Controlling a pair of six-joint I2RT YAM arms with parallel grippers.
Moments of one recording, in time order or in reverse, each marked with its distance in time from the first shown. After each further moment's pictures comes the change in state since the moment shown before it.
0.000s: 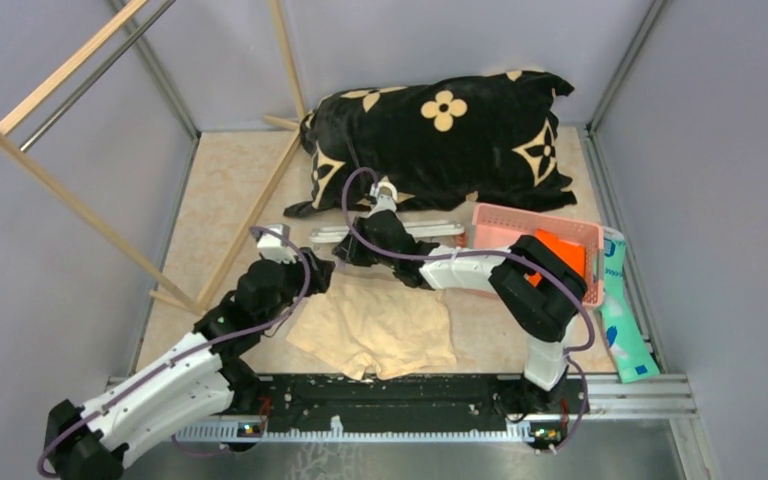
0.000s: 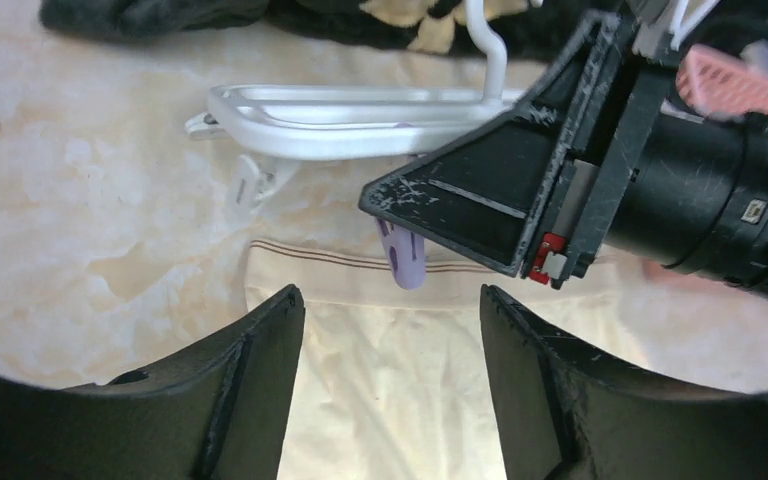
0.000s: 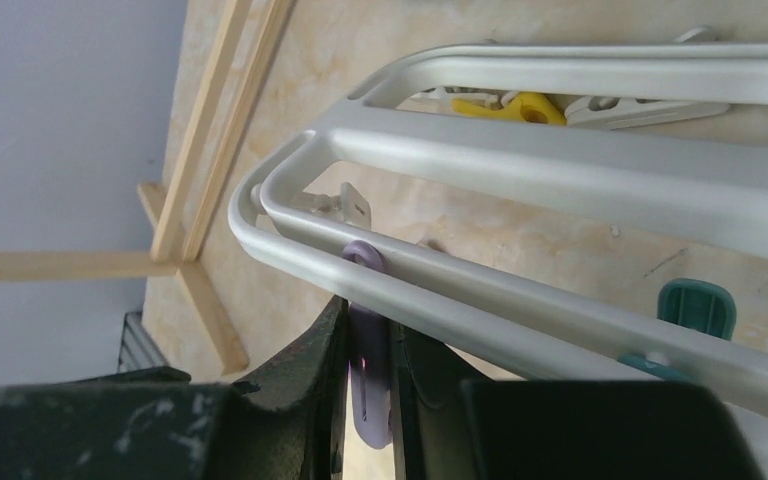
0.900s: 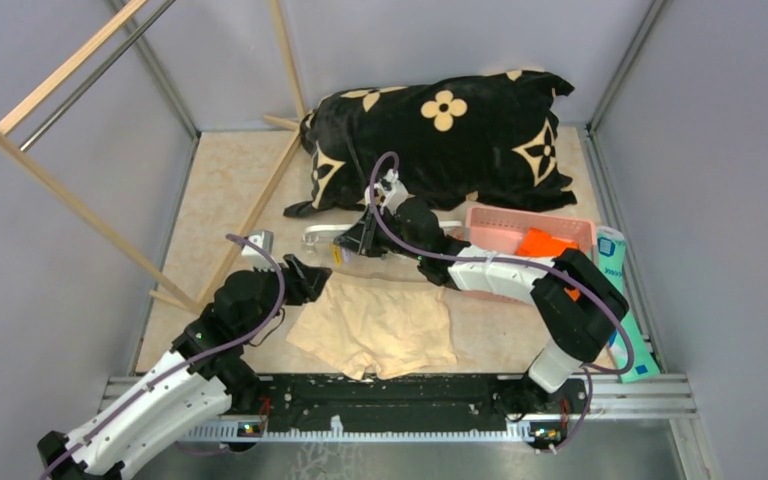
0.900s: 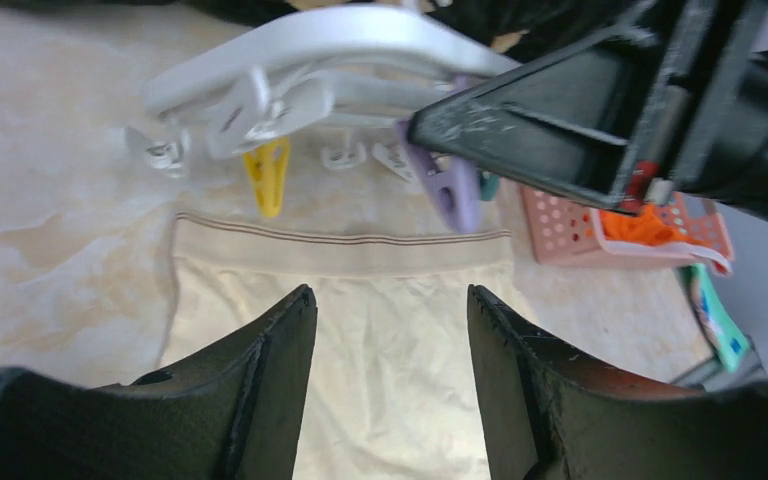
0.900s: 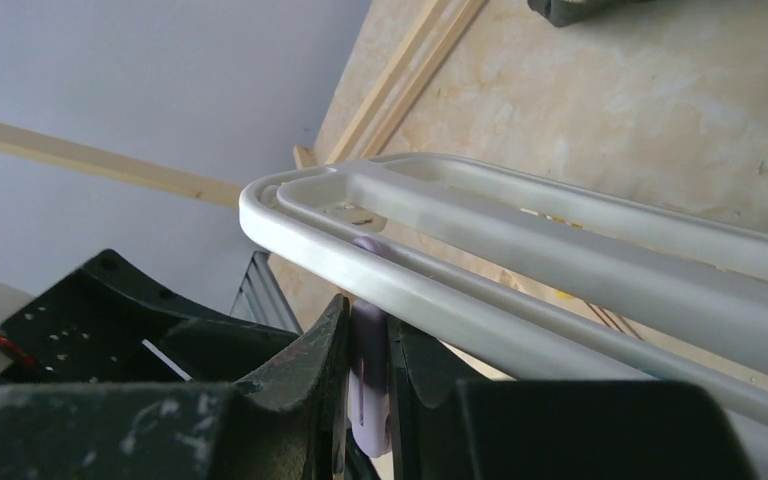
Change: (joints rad) left arm 0.000 -0.269 -0.025 -0.163 0.072 -0.154; right arm -0.081 -0.212 -0.121 0.144 -0.283 -0.013
